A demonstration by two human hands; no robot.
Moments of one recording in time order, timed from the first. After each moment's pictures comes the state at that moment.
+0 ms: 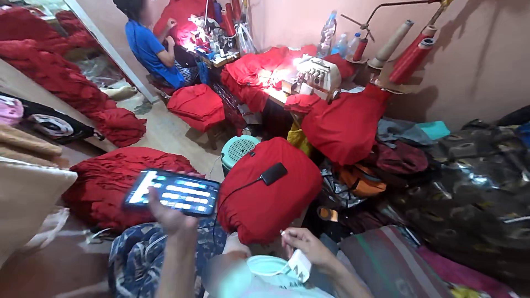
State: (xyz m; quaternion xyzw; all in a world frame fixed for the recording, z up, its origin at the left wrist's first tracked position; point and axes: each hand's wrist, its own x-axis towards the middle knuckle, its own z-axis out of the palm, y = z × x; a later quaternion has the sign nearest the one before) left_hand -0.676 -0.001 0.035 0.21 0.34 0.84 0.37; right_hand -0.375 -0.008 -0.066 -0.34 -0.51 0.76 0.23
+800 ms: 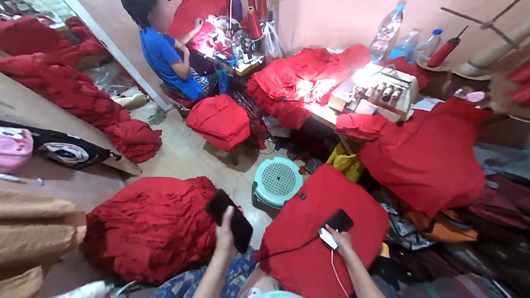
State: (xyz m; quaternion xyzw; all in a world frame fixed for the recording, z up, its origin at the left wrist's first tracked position) left_hand -0.883 0.178 -0.061 0.25 0.57 0.63 0.46; right_hand -0.545 0.242 -0.252 -0.81 -0.25 0.49 0.19
